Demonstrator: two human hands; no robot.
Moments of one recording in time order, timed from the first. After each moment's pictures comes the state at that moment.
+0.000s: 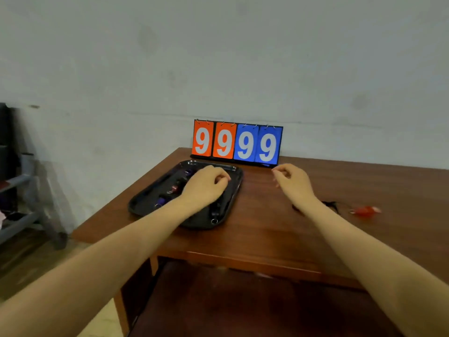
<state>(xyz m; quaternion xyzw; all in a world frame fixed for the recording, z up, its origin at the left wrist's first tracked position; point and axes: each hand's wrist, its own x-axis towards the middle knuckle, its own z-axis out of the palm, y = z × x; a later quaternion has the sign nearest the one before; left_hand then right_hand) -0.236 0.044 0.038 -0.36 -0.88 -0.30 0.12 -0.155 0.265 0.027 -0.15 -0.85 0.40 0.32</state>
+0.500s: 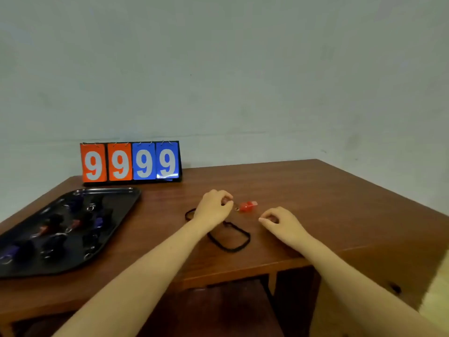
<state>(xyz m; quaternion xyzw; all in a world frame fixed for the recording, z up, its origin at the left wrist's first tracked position) -0.116 0.296 0.010 -0.47 -0.82 -0.33 0.01 0.054 0.434 -0.022 -0.27 -0.91 0.24 0.20</state>
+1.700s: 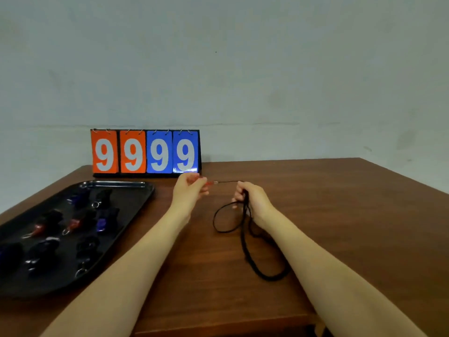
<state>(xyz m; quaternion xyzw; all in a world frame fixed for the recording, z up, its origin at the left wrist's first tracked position) -0.230 0.276 0.003 -0.20 -0.64 -0.74 -0.09 -0.137 0.408 -0.010 -0.17 -0.59 0.76 0.22</state>
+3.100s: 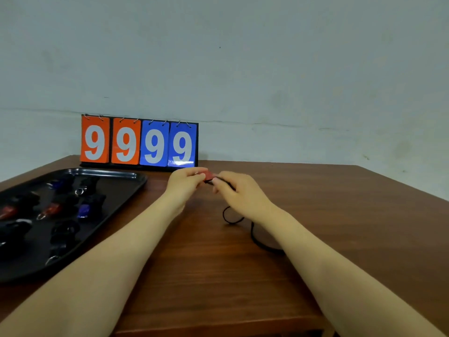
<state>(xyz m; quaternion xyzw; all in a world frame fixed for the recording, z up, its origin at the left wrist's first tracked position) -0.248 0.279 -0.011 -0.27 -0.69 -0.67 -0.07 -0.118 0.376 0.002 0.03 -0.92 0.24 0.32</state>
